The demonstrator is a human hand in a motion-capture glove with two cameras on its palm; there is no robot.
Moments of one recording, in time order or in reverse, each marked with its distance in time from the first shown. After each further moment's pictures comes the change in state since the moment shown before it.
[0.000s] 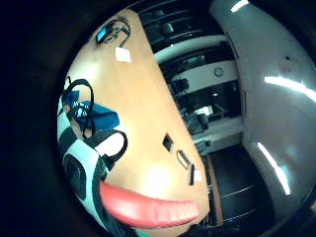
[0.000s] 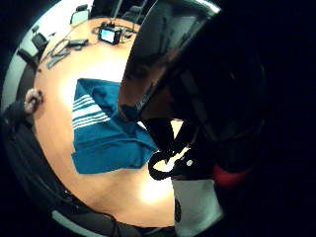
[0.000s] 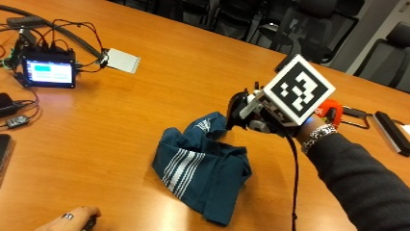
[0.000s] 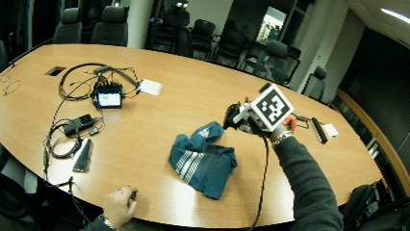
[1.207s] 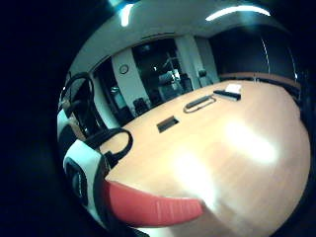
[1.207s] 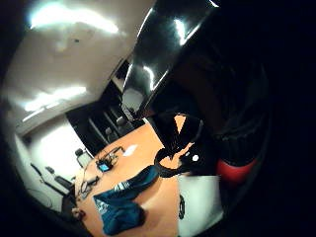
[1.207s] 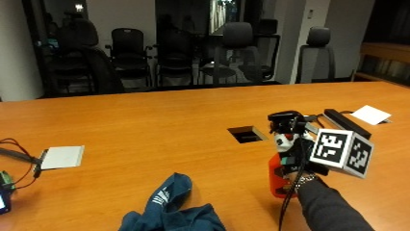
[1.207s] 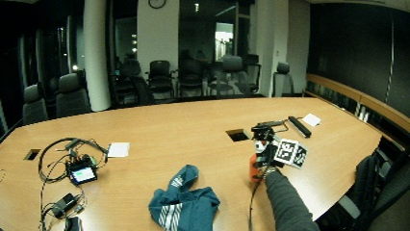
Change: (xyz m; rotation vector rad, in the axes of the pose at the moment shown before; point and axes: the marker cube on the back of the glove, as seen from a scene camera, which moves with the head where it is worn) arm -0.011 0.149 0.115 0.141 -0.497 1.144
